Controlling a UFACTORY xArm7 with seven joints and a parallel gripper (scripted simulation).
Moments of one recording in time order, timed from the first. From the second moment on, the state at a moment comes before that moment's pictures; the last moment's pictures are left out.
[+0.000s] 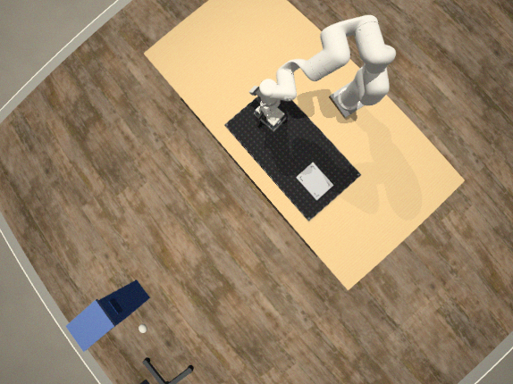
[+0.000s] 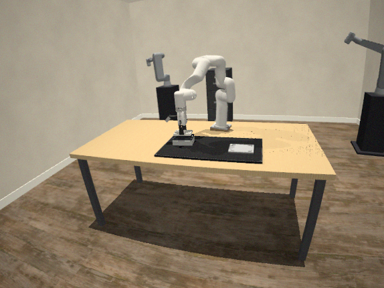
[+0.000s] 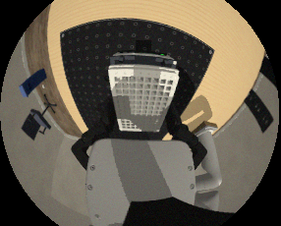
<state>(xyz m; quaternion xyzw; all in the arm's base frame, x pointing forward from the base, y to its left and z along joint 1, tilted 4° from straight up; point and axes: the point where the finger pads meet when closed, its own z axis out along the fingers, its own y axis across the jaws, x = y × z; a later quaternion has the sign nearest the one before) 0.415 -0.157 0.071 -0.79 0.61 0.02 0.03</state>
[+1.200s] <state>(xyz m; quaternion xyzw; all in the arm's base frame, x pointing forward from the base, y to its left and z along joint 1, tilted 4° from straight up) 0.415 -0.160 0.123 -0.79 0.61 0.02 0.03</state>
